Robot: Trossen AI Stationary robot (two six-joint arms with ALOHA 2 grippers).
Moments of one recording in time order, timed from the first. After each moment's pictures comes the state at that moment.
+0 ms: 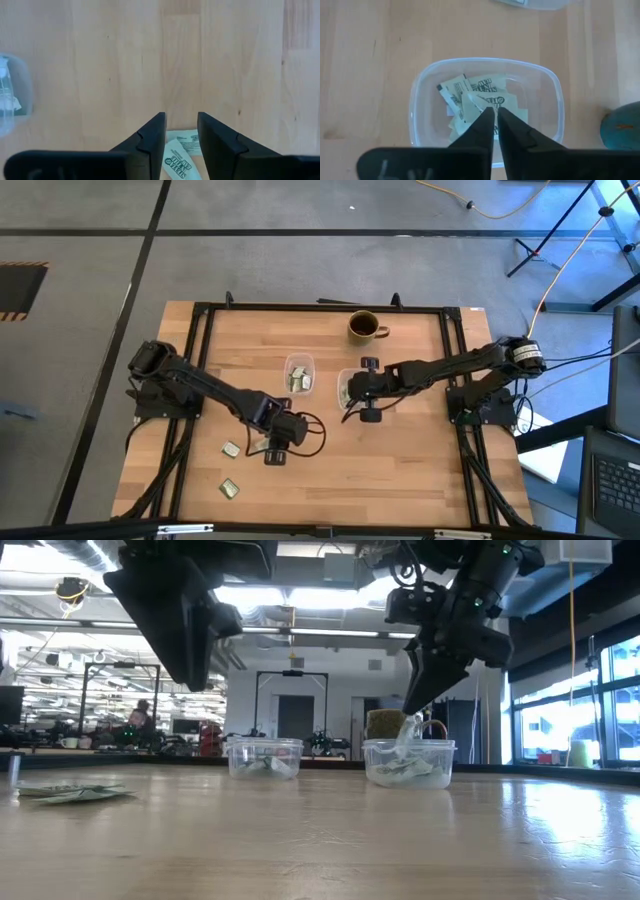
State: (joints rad) left arm -0.34 1.70 1.25 -0.81 -0.04 -0.33; right arm 0.07 1.56 0.99 -0.50 0.27 -0.05
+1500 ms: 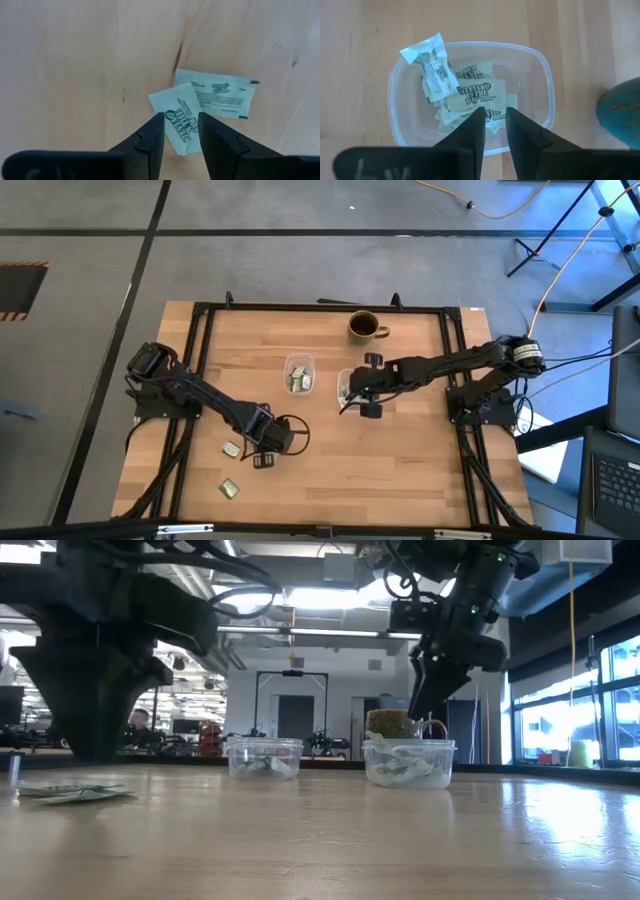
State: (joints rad) left arm -0.41 1.71 1.04 -0.78 -0.03 -0.59; right arm 0.03 1.56 0.99 -0.55 0.27 0.00
